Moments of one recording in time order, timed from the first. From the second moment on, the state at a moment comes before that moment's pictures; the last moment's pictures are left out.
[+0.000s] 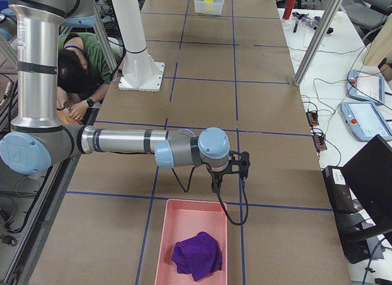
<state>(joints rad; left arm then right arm) -1.61 -1.56 -1.64 -1.47 -2.34 0.11 1.60 -1.66 1.69 -1.41 2.50 0.24</state>
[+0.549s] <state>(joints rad) -1.61 -1.56 -1.64 -1.47 -2.34 0.11 1.59 -1.64 1.68 -1.40 2.49 0.24</state>
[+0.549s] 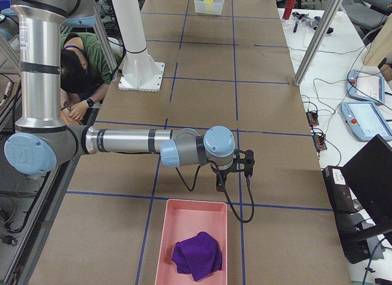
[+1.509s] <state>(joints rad) -1.61 -1.55 -1.64 -1.45 -2.35 0.08 1.56 -1.64 1.68 -1.40 2.41 0.24</state>
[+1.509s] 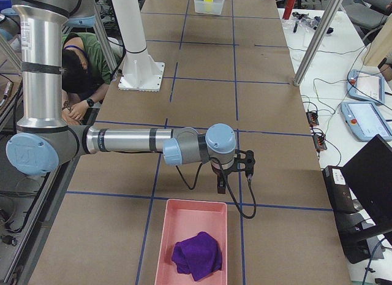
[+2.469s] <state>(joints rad) -1.61 -1.49 -1.66 -1.46 -2.35 0.09 1.55 -1.64 1.68 -1.40 2.41 0.24</state>
